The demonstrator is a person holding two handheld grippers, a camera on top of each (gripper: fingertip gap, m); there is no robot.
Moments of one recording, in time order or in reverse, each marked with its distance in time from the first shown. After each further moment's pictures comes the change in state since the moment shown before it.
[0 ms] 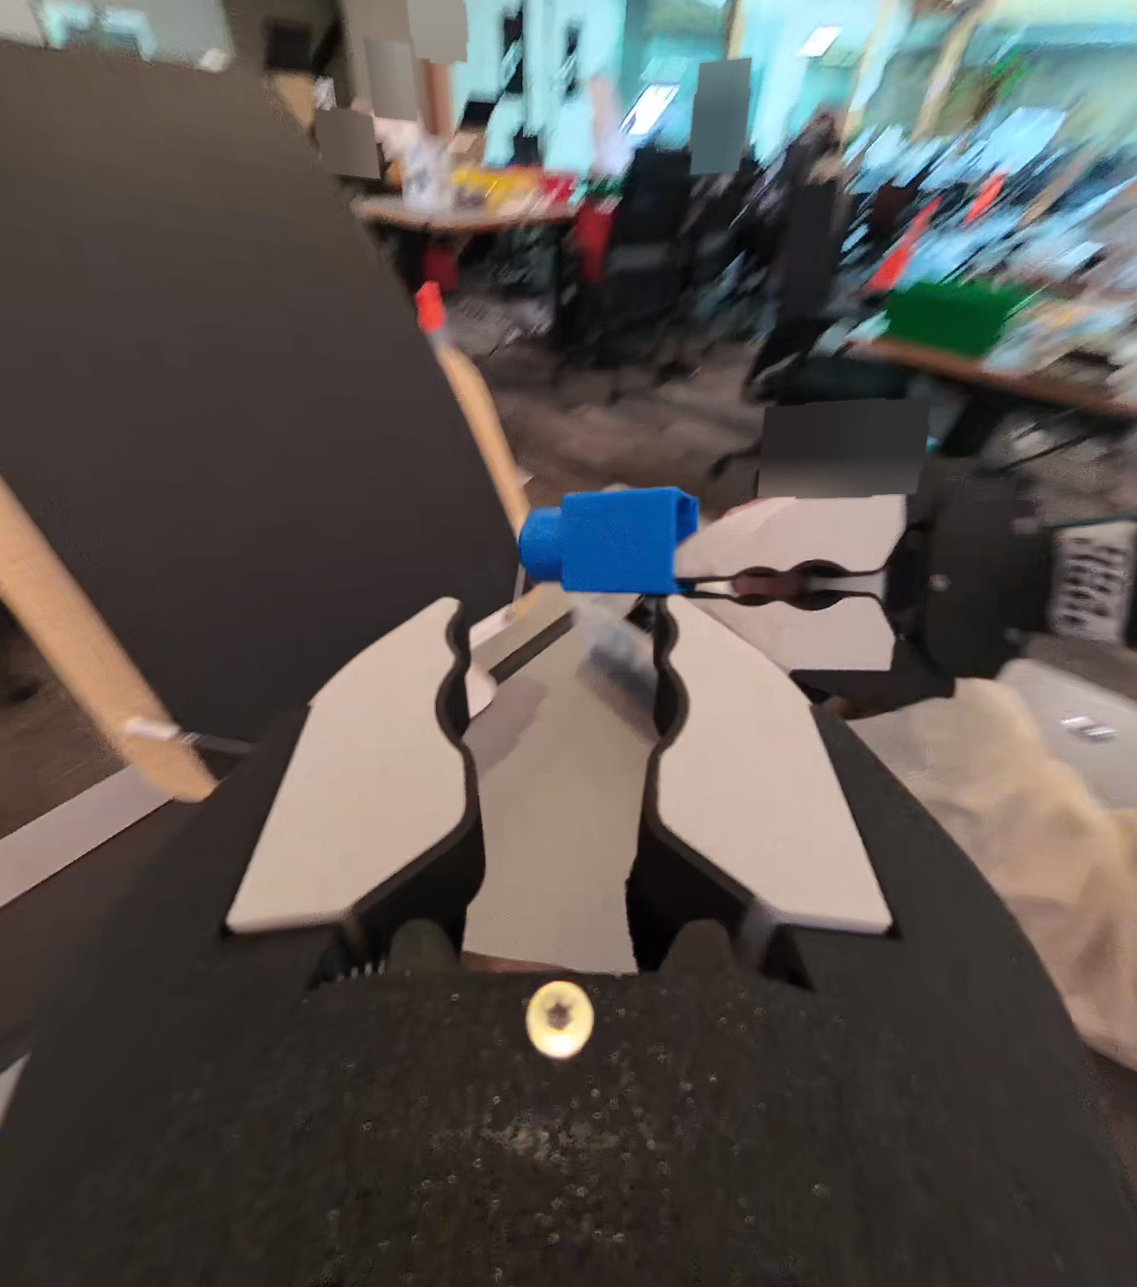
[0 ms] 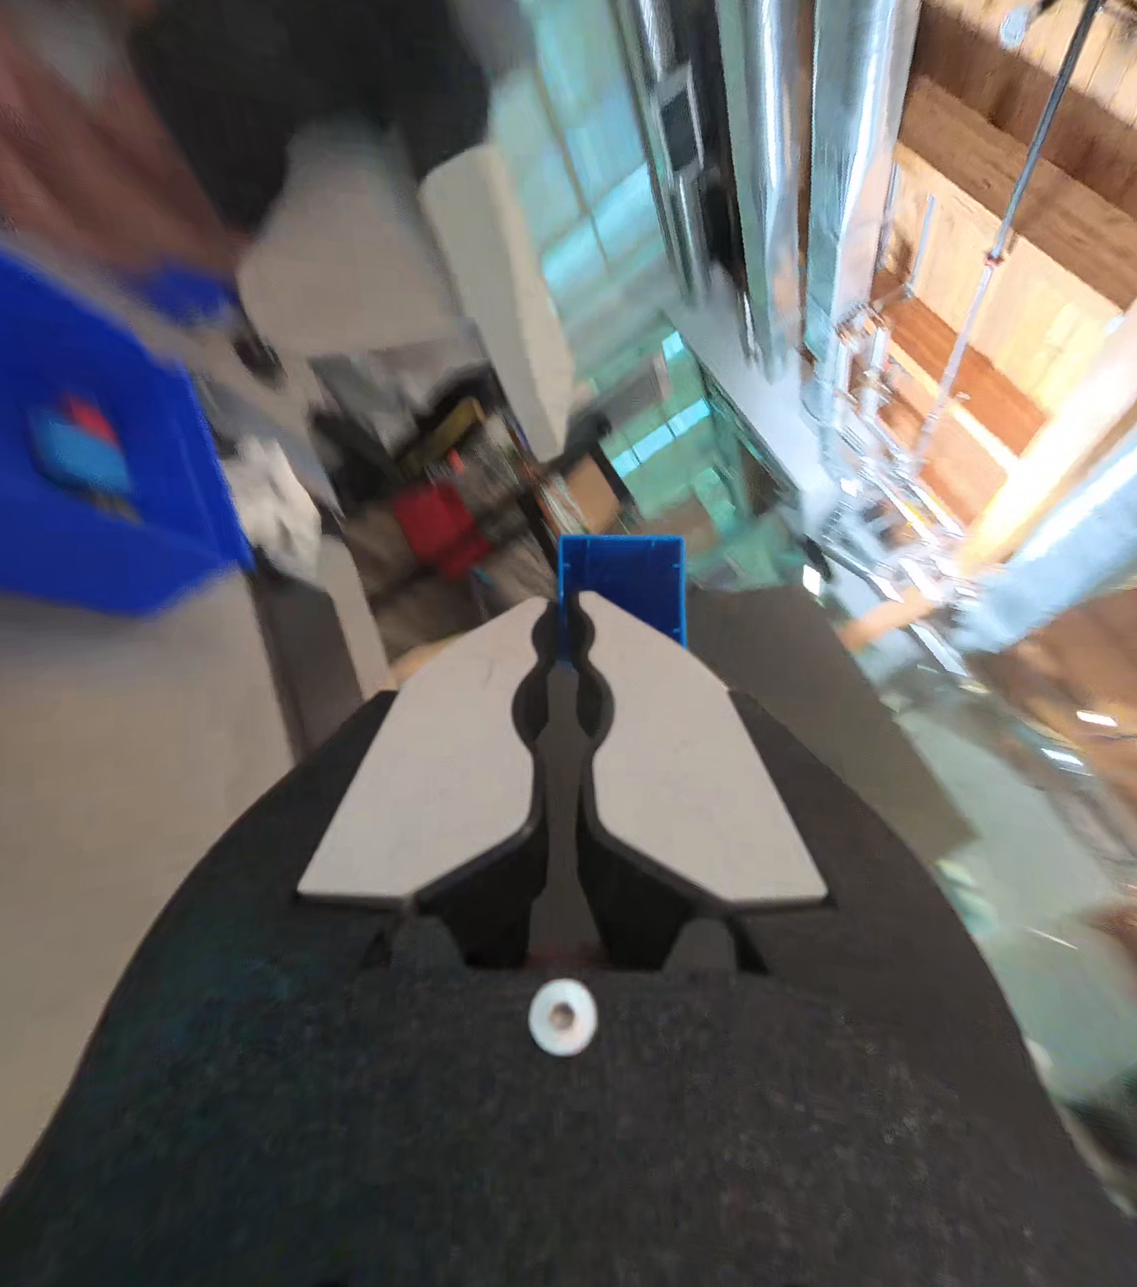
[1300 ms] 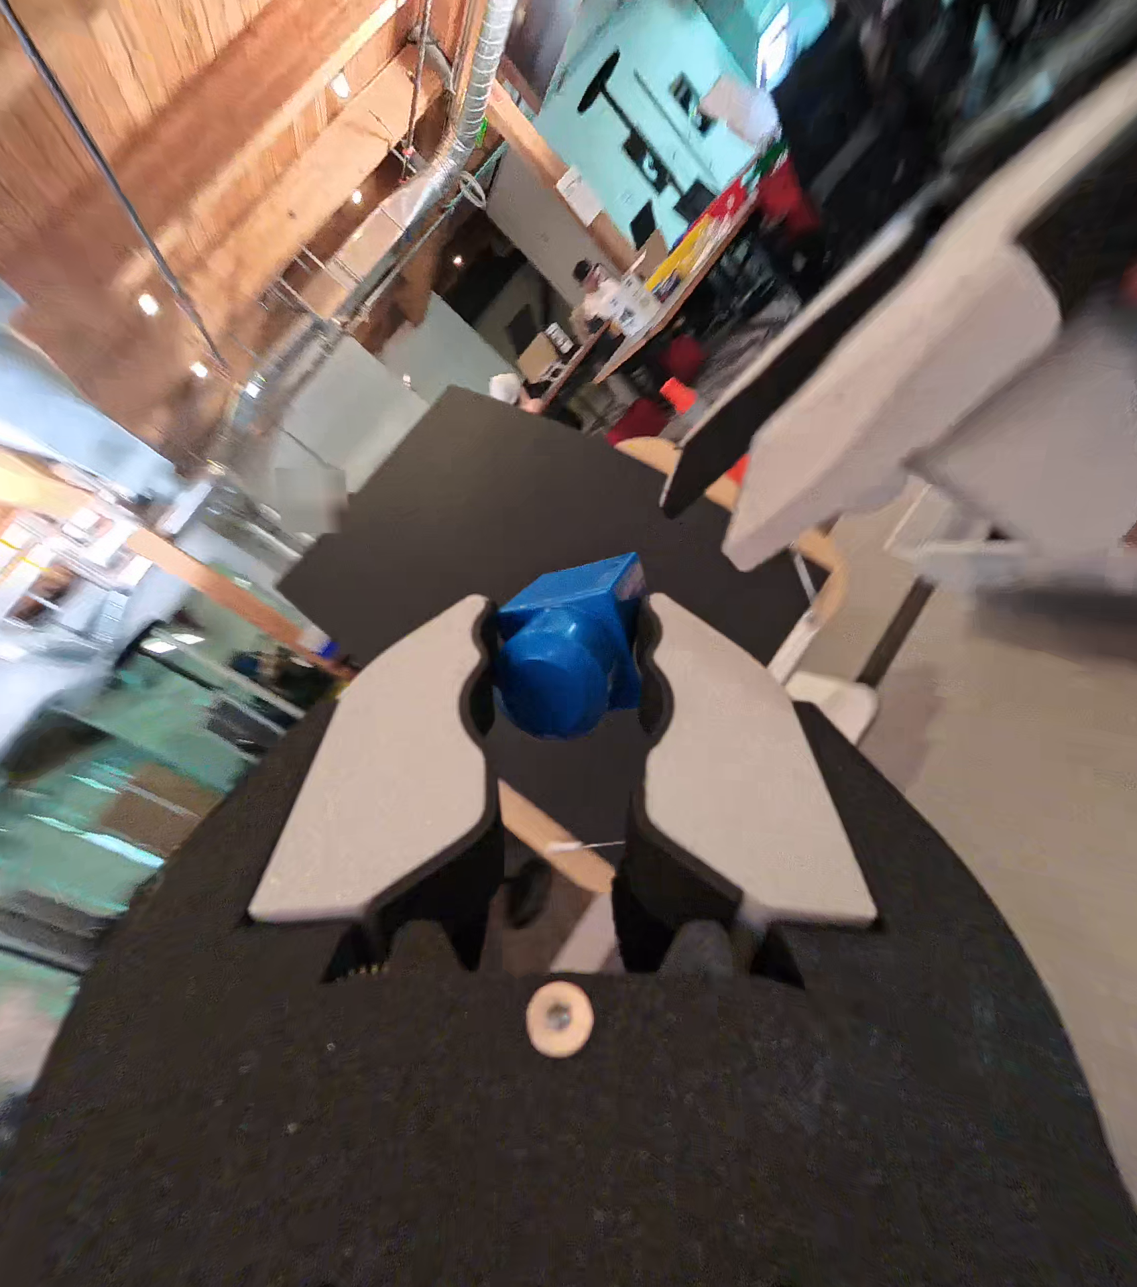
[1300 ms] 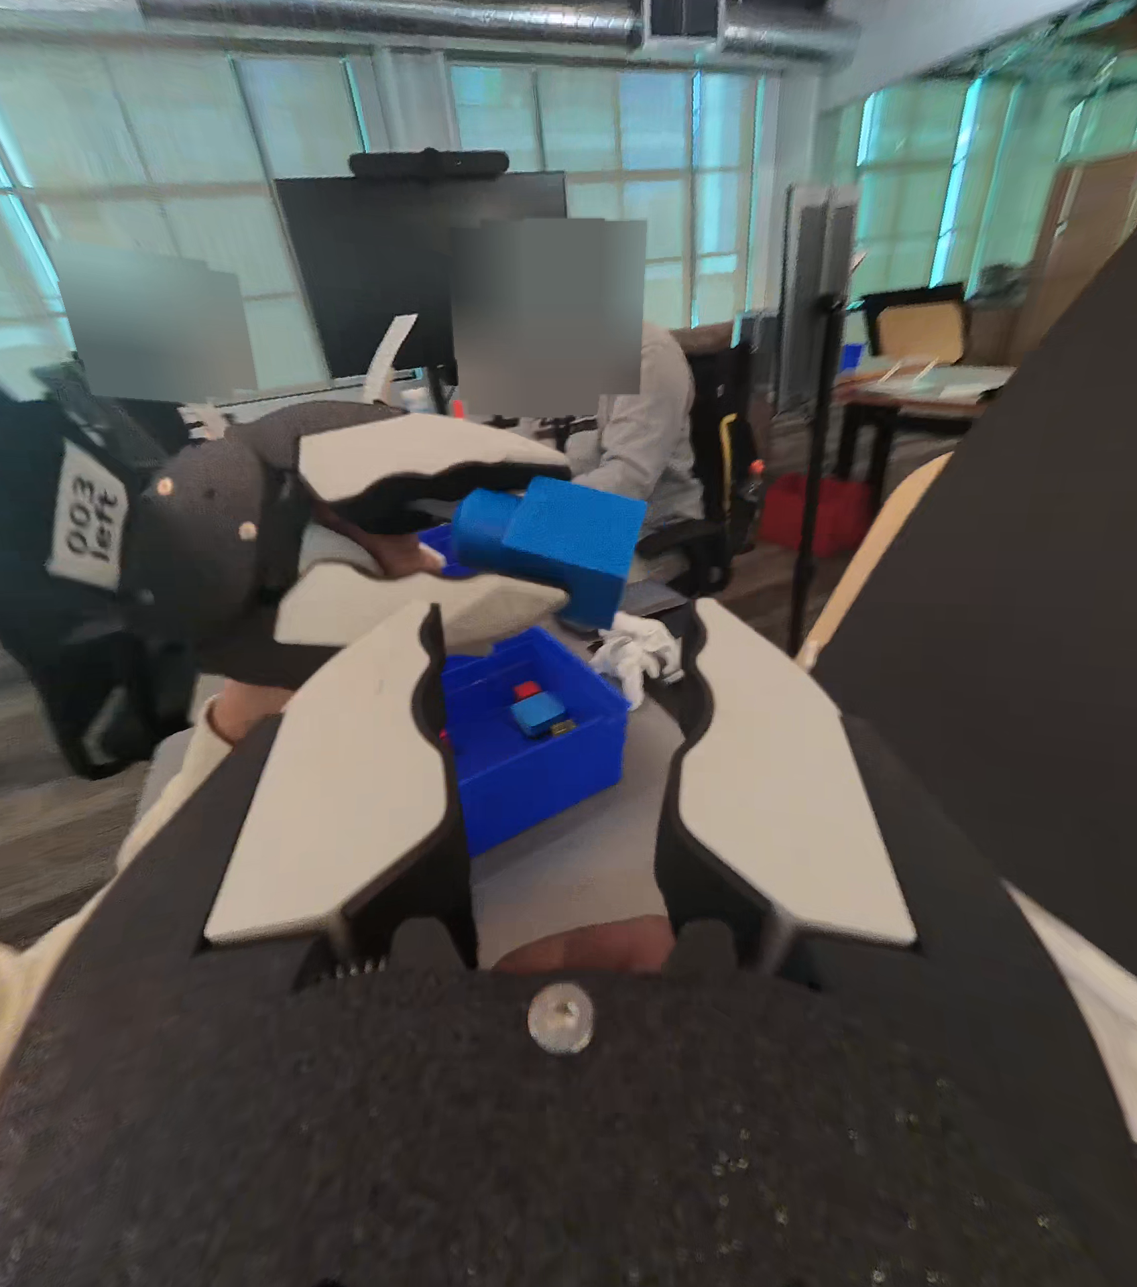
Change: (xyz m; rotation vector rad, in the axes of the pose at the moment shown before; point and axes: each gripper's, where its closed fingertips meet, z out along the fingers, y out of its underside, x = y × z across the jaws) left arm 0.000 -0.012 0.006 0.115 -0.340 0.822; right arm 0.003 -0.022 -0.004 0.055 -0.254 1.085
